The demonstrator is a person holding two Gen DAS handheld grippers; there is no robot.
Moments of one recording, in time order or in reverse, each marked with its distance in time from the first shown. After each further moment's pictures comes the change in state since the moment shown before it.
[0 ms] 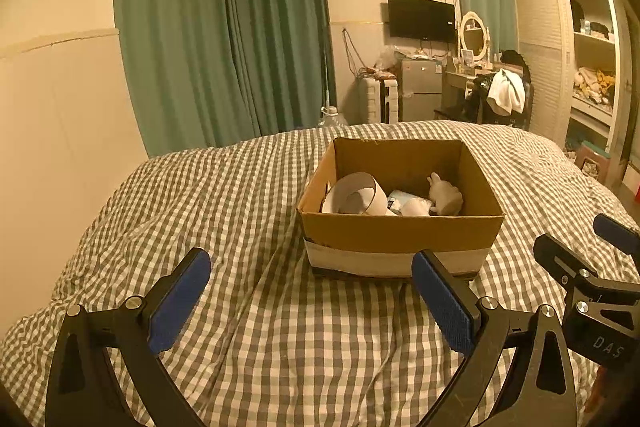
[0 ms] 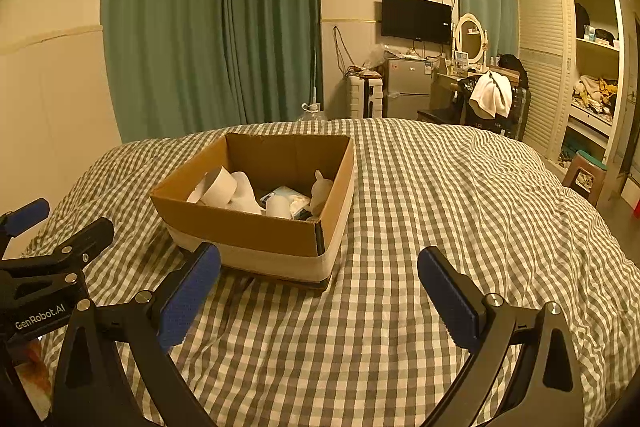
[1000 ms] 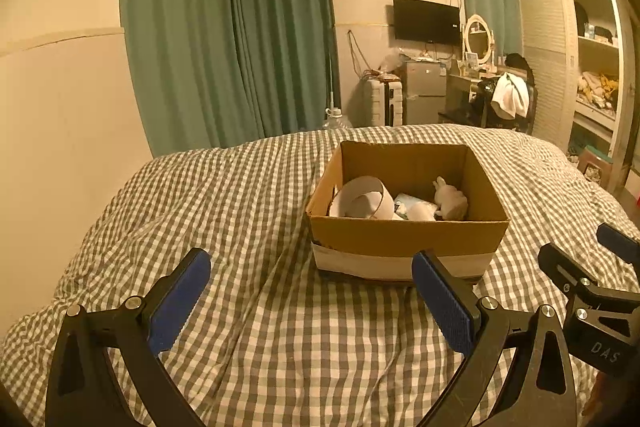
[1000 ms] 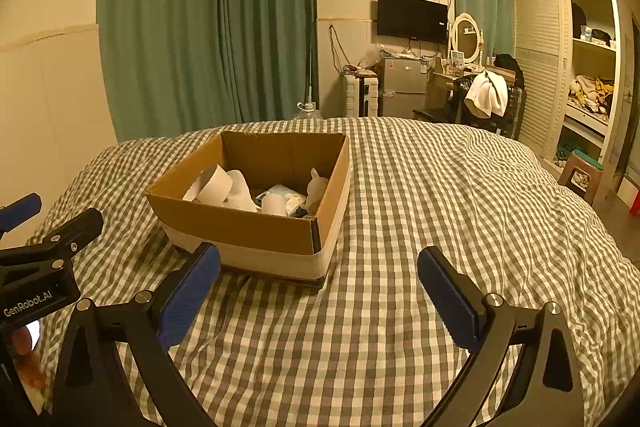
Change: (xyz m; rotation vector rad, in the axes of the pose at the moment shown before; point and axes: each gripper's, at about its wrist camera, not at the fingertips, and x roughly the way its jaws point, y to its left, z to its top) left arm -0.002 0.006 0.005 -0.013 0.000 0.012; right arm -0.001 0.001 -0.001 0.003 0.004 -0.018
